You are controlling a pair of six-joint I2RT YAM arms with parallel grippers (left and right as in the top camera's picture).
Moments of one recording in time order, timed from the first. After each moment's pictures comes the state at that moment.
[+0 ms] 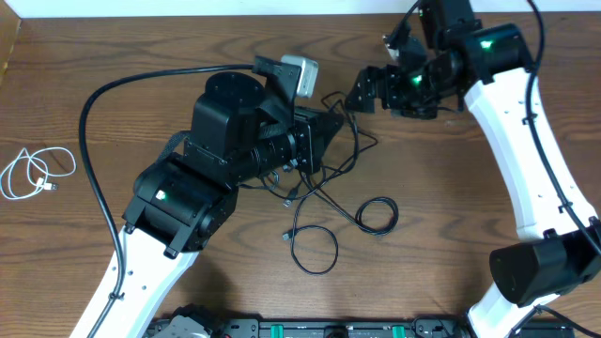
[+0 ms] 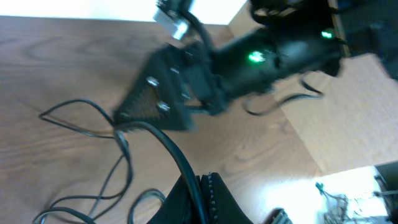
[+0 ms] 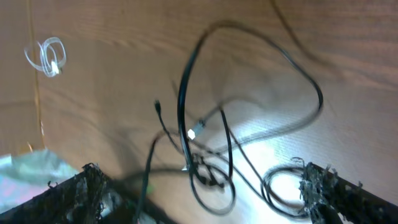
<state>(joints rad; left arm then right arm) -0.54 1.23 1.46 -0.72 0.41 -0.45 0.29 1.84 1.93 -1.27 -0.50 0.33</state>
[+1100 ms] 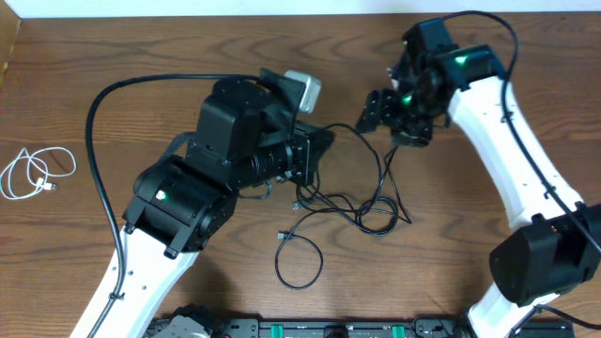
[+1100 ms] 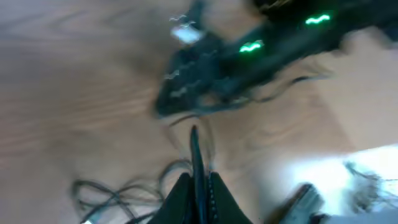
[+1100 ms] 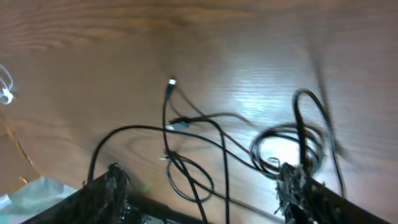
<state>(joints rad) -0.54 1.23 1.46 -0.84 0.35 -0.35 0.29 1.84 1.75 -1.27 -0.42 0.52</state>
